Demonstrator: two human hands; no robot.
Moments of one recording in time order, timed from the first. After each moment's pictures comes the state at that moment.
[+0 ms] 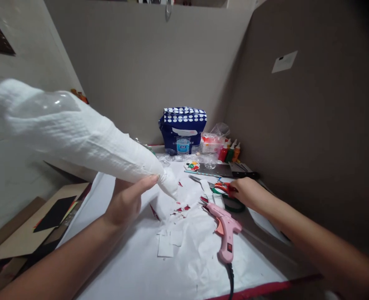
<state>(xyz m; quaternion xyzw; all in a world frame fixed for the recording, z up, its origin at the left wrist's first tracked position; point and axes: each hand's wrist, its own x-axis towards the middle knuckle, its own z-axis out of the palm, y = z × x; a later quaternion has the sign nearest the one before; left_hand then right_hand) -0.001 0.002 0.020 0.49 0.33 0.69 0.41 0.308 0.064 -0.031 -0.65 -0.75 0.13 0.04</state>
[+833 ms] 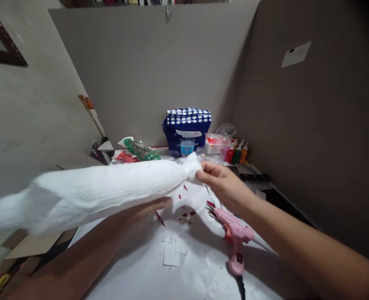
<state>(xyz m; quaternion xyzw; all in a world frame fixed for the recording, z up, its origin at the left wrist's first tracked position) -0.013 0.003 0.009 0.55 0.40 0.56 0.47 0.201 0.048 0.011 -0.30 -0.61 0.58 0.46</state>
